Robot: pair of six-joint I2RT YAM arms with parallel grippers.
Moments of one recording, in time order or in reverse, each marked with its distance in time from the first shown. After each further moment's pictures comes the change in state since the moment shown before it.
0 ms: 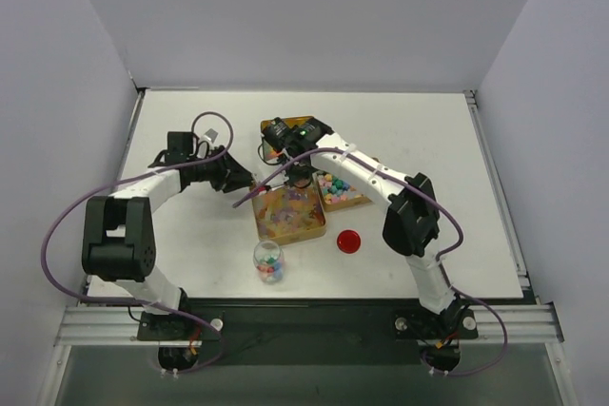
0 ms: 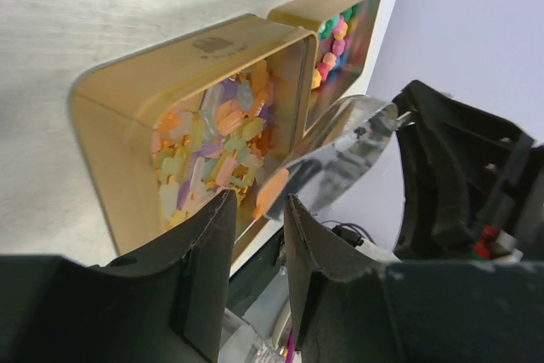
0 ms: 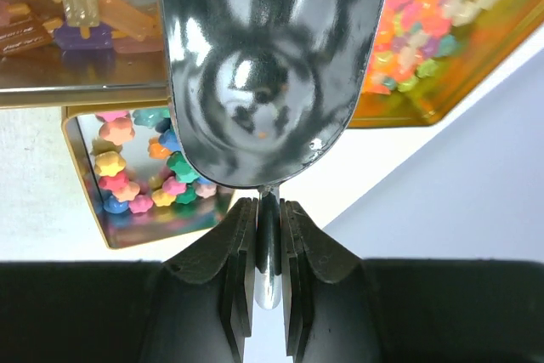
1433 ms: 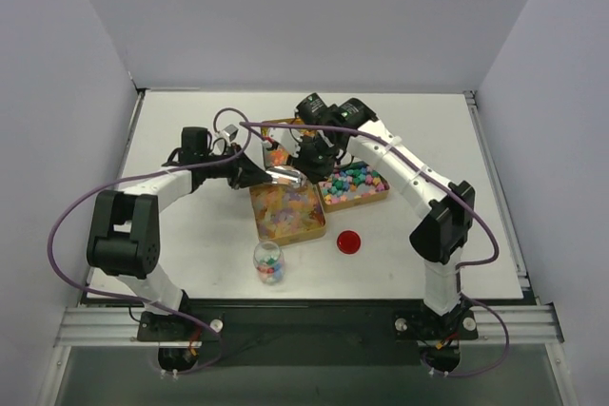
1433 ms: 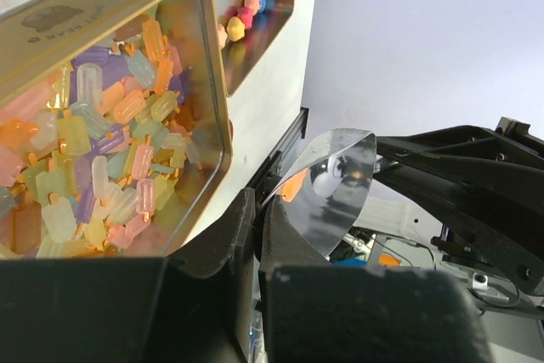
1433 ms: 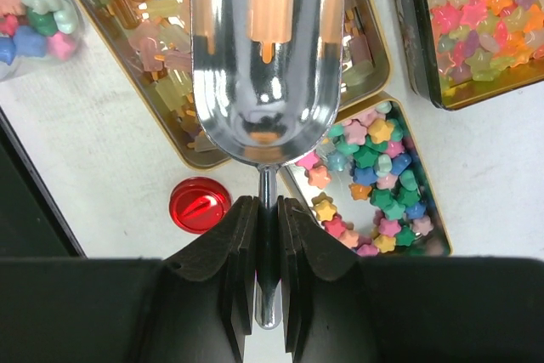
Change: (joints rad) left arm -0.121 0.045 0.018 0.170 0.172 -0.090; right arm -0.104 -0.180 0.021 -0.103 -0.475 0.679
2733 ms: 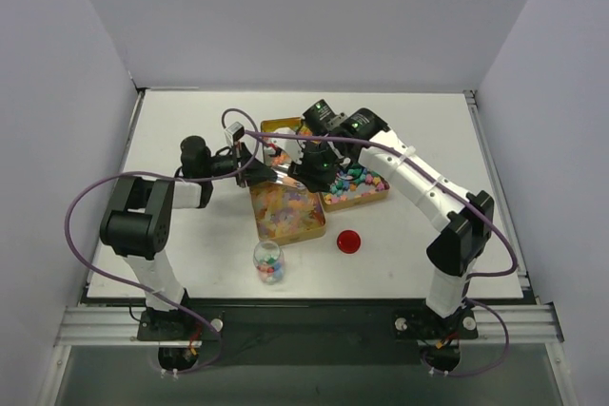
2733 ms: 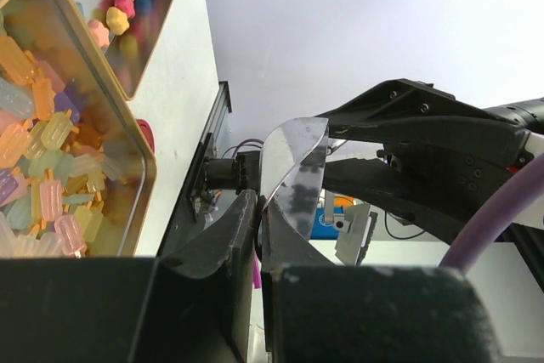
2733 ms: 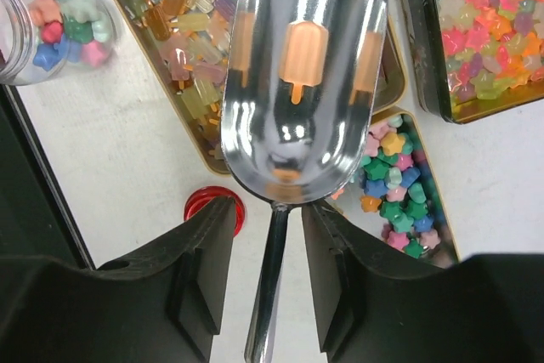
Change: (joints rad) left arm -0.018 0.146 -0.171 0.967 0.228 -0.571; right arm 0.023 -0.142 -0.174 0.112 -0.032 -0.004
